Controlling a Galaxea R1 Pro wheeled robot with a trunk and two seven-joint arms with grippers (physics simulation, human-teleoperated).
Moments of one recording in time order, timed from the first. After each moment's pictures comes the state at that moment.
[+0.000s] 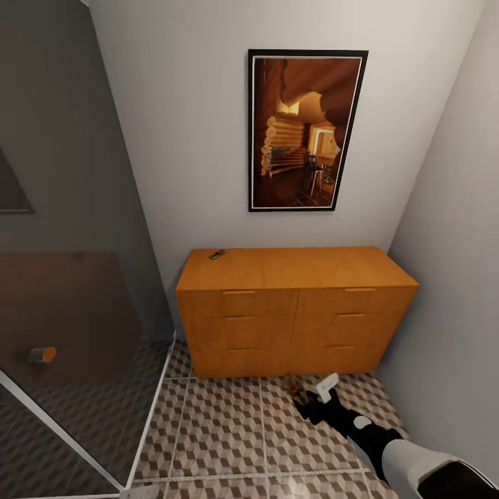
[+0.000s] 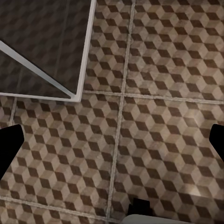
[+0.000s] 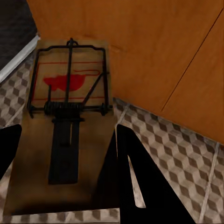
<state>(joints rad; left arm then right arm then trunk) -0.43 0.02 -0.27 0.07 0.33 -0.42 0.16 -0.74 -0.05 0.42 -0.02 -0.09 -0.40 0.29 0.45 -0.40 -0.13</state>
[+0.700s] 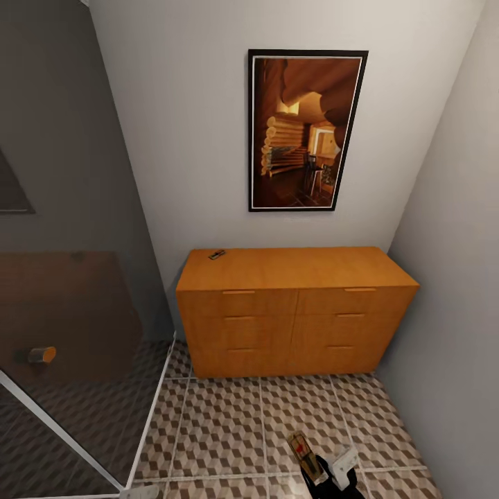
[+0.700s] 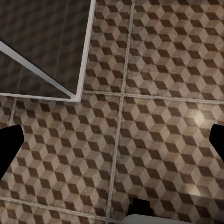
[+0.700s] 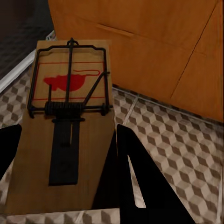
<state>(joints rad) -0.43 0.02 -0.27 0.07 0.33 -0.42 0.16 -0.43 -0.05 0.42 -0.02 -0.10 -0.80 0.18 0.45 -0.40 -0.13</state>
